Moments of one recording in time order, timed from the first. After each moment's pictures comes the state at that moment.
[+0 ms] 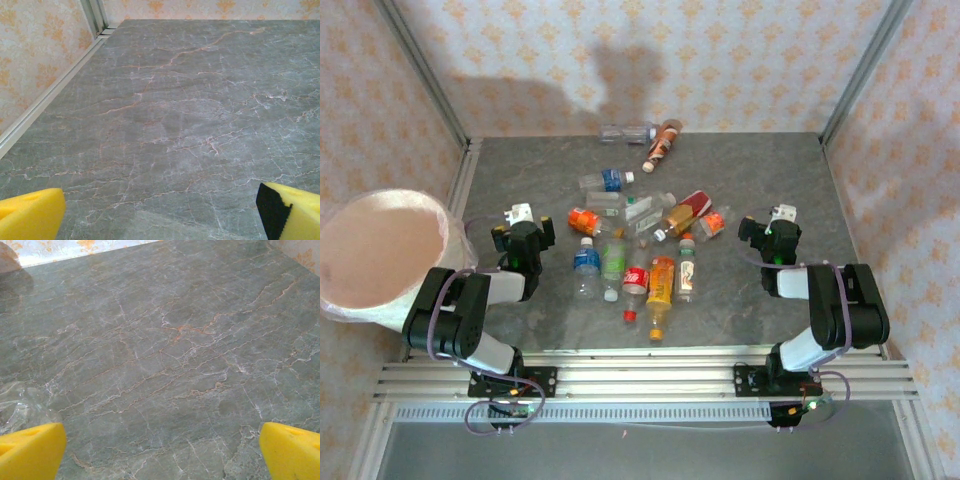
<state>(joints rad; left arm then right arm) -0.09 1.50 0.41 0.67 -0.47 -0.10 0.01 1.53 0.41 0.69 0.14 0.17</state>
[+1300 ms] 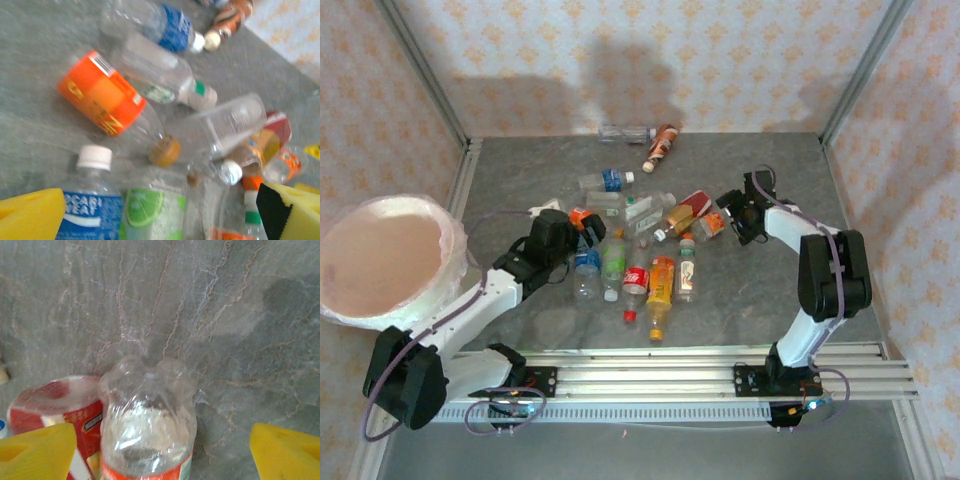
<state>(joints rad) -0.44 1.14 0.71 -0.21 -0.11 -0.83 0.11 1.74 1.07 -0.32 -0.14 1.10</state>
